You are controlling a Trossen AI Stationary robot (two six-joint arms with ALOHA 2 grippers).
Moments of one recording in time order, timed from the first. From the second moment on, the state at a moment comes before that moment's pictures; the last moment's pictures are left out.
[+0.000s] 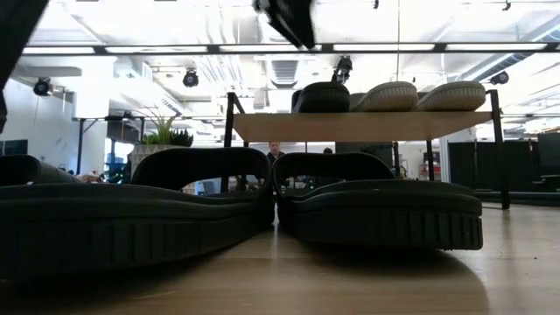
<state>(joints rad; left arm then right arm) -0.04 1.91 2.09 -1.07 -0.60 0.00 0.39 1.32 1.82 -1.57 0.79 0.68</state>
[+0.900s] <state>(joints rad) -0.90 1.54 1.33 -1.55 -0.58 -1.18 0.39 1.32 1.83 -1.57 0.79 0.63</state>
